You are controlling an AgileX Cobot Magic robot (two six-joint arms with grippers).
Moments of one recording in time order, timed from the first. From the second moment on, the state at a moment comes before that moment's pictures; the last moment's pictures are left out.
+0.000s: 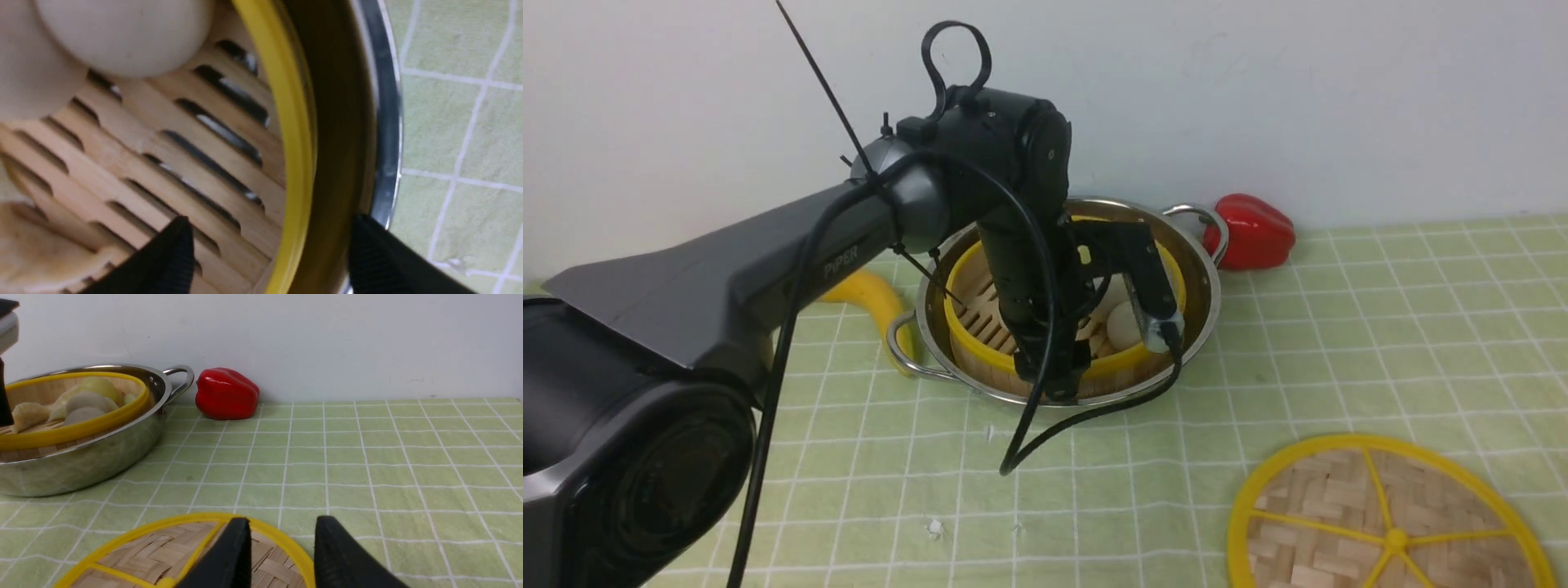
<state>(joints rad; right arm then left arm) 0.10 0.01 0.01 -0.03 0.33 0.20 -0.51 2.19 -1.90 -0.01 1.21 0.85</state>
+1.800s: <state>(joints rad) 0.10 0.01 0.01 -0.03 0.33 0.20 -0.35 0.92 -1.24 0.24 0.96 -0.09</state>
